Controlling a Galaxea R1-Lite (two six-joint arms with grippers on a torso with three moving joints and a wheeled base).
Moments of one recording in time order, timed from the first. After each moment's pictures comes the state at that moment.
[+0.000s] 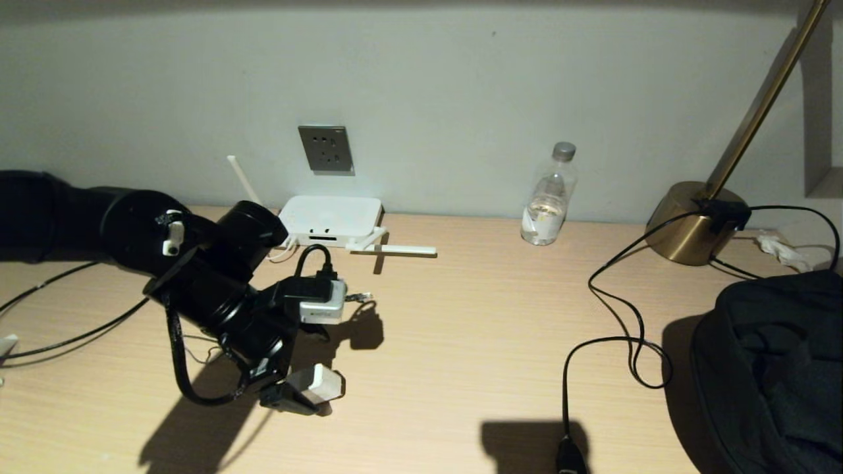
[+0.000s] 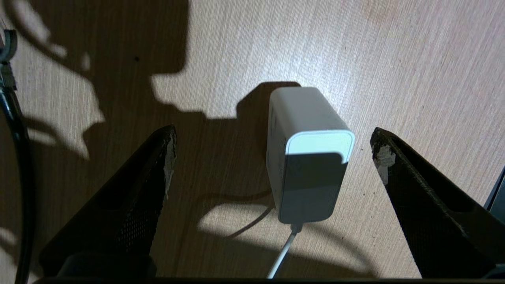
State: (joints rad) left arm -0.30 1.84 -1.34 0.71 -0.35 1.10; right arm 0.00 0.00 0.00 0.01 0.00 -0.01
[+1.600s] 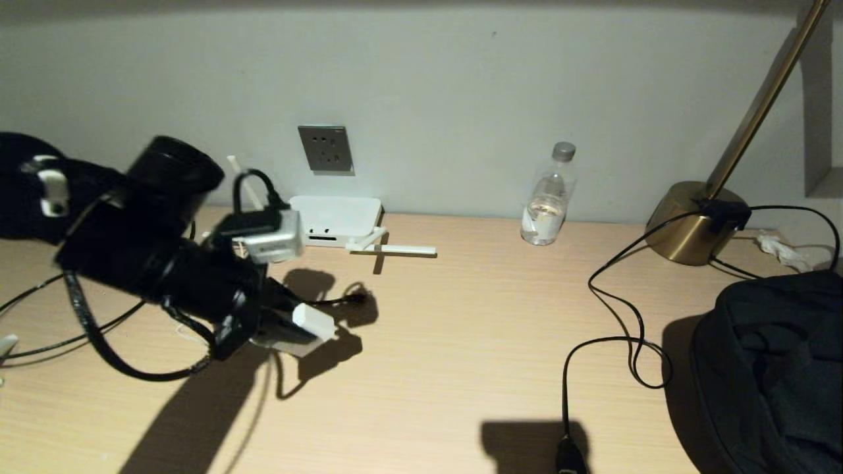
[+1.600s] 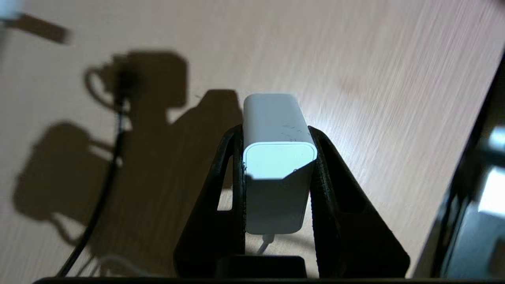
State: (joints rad) left arm -0.24 1.65 -1.40 0.70 -0.53 0.92; right arm 0.00 0.00 0.00 0.01 0.00 -0.01
